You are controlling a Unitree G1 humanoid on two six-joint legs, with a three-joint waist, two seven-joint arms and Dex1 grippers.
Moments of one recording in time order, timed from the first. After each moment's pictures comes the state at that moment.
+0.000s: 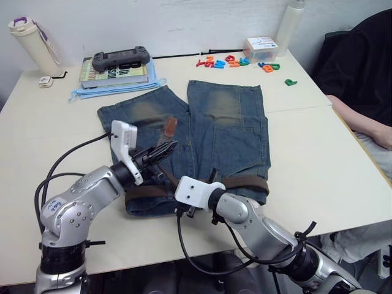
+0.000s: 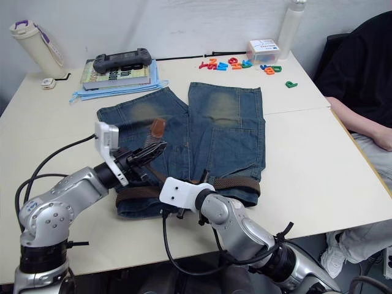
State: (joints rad) left arm -0.35 0.46 0.17 -0.45 -0.97 0.88 -0.23; right arm -0.46 -0.37 0.78 -0.47 -0.29 0.75 0.37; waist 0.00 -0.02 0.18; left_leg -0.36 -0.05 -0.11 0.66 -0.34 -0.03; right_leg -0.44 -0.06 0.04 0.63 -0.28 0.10
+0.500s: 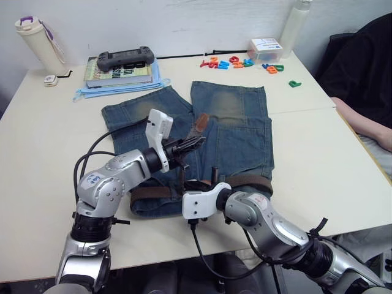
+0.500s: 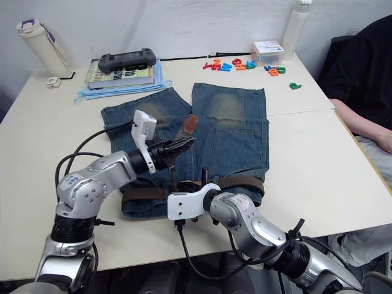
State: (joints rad) left arm -0.54 0.37 -0.04 -0.25 -0.78 0.84 -0.35; right arm -0.46 -0.53 0.83 -0.42 -0.54 0.45 0.53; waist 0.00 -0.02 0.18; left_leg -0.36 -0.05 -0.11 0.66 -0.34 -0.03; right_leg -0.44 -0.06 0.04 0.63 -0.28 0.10
